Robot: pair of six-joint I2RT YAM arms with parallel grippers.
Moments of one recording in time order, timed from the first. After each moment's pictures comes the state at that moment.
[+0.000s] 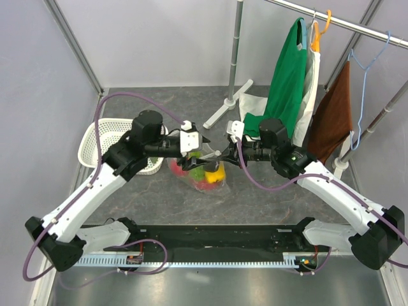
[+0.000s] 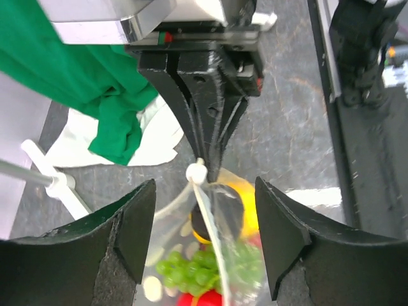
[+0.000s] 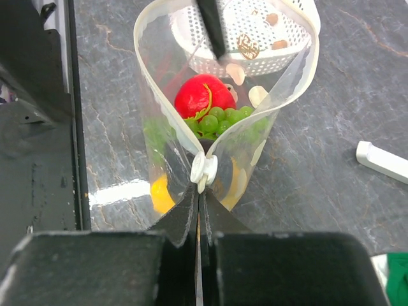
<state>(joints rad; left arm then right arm) -0.68 1.09 1.20 -0.46 0.71 0.55 0.65 1.16 1.00 -0.25 -0.63 -0.28</state>
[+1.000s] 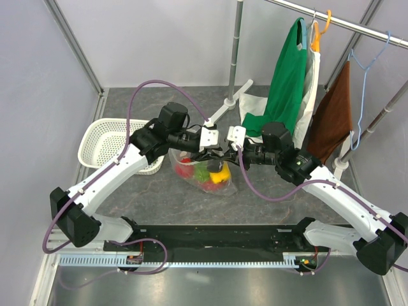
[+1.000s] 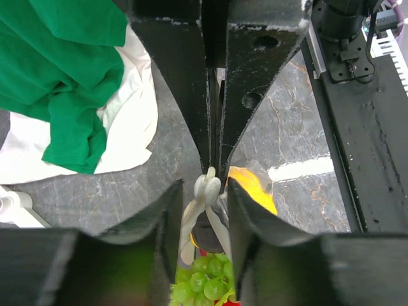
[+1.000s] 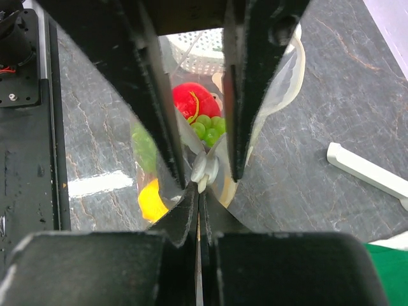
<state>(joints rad) -0.70 1.35 1.30 -0.53 0.80 0.70 0.69 1.09 1.00 -0.30 -0.54 -0.39</state>
